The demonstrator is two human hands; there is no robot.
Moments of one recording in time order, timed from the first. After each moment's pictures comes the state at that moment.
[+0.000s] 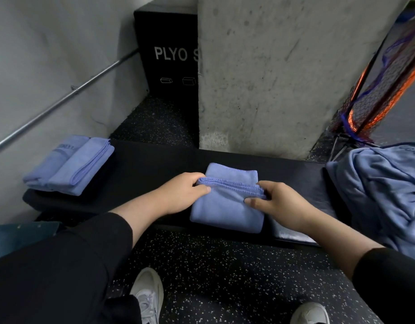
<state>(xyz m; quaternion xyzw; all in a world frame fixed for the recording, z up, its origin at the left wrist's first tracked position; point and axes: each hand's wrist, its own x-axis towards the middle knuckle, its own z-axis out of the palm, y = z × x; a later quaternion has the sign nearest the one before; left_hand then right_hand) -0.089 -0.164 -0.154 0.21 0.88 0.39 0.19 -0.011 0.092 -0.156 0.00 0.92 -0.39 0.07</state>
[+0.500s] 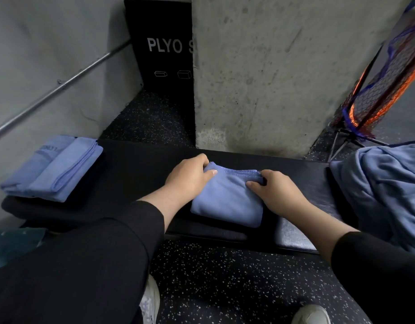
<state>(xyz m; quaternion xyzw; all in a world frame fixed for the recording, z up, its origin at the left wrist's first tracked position) -0.140 -0.120 -0.176 0.13 0.95 0.27 0.08 -0.063 0.098 -0.181 0.12 0.96 -0.25 0.01</state>
